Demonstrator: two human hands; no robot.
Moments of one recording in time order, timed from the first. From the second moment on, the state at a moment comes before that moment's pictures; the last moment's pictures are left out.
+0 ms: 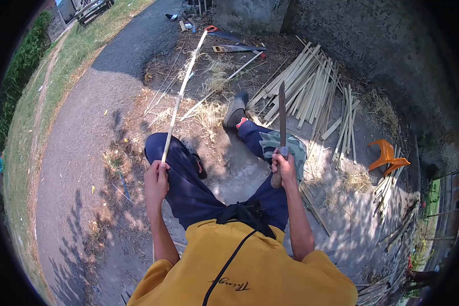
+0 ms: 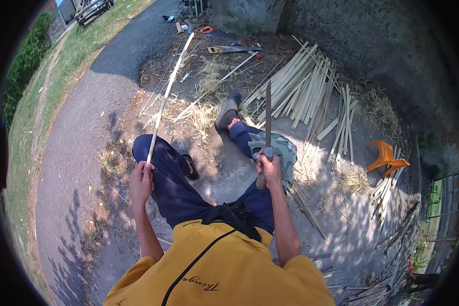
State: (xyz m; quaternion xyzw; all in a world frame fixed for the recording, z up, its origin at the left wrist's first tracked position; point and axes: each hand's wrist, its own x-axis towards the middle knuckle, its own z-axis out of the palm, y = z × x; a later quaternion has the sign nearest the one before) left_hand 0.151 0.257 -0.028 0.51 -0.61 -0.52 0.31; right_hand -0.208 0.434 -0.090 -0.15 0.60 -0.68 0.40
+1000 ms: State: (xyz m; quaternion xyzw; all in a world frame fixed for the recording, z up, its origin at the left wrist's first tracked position) left_hand 0.162 0.254 -0.042 0.55 -0.64 -0.43 0.32; right_hand -0.220 0.434 -0.073 -0.15 0.59 -0.68 0.40
